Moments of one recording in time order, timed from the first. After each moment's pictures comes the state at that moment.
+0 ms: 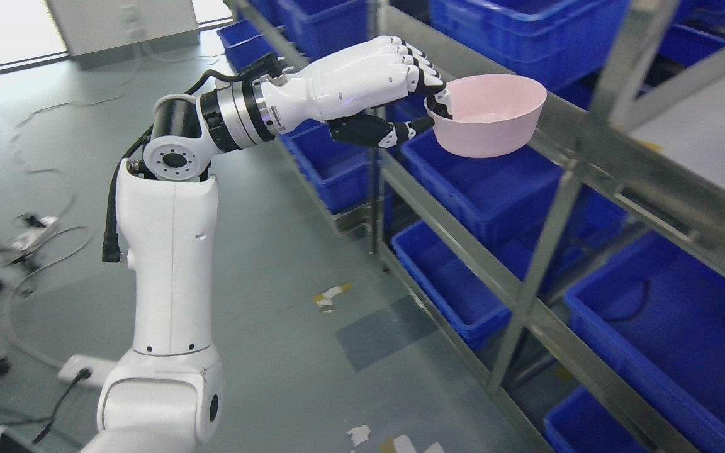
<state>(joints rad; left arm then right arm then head) -0.84 0.00 0.01 -1.47 -0.31 -0.79 -1.09 0.00 0.00 0.05 0.00 0.05 -0.08 -0.03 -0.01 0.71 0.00</state>
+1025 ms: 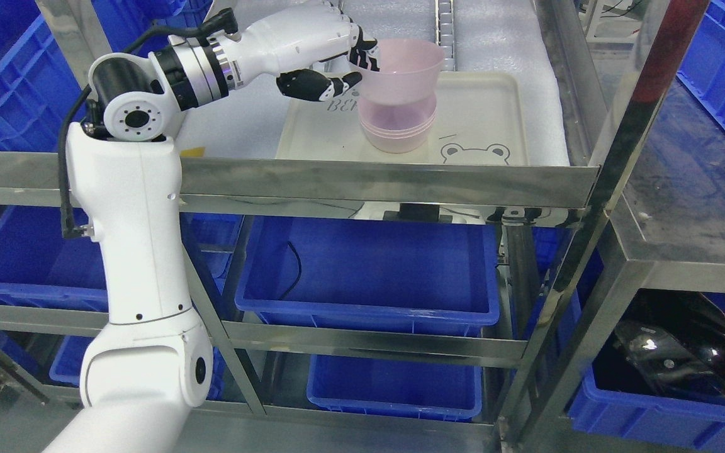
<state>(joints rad) -0.92 0.03 0.16 -1.38 -0.72 -0.79 -1.11 0.00 0.00 0.05 0.00 0.05 -0.08 -0.03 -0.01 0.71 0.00</state>
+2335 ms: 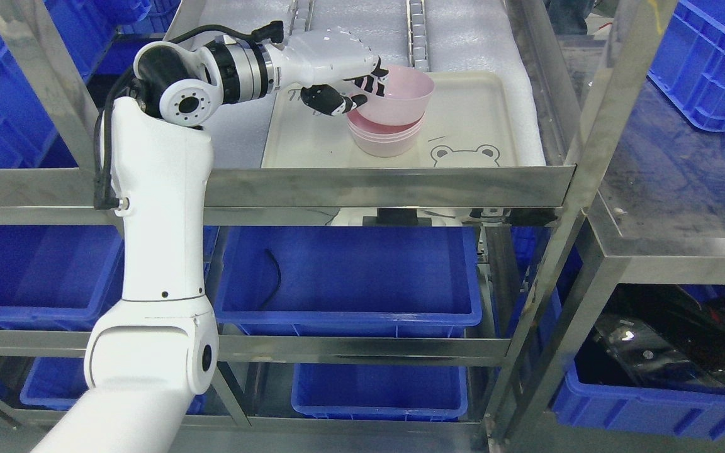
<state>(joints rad) -0.99 0.01 0.05 -1.22 -0.97 -0.79 -1.05 0.00 0.00 0.05 0.00 0.05 -0.08 -0.03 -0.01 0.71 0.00</state>
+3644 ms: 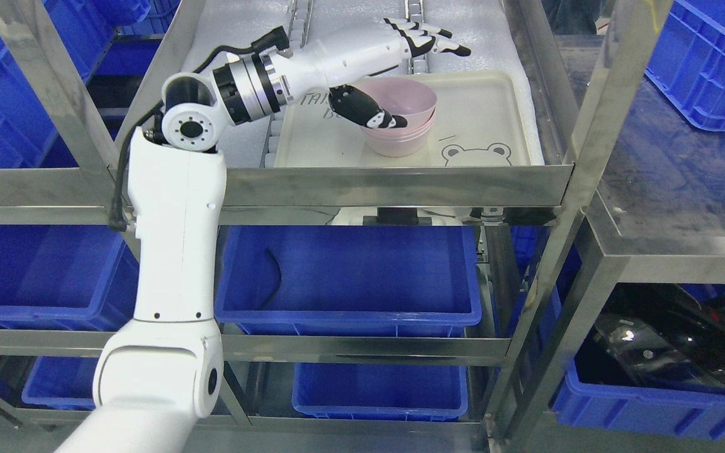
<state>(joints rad) -0.86 0.00 -0.04 -1.26 -0.39 -0.79 -0.98 0.00 0.00 0.05 0.00 0.05 -0.08 -0.03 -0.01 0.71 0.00</state>
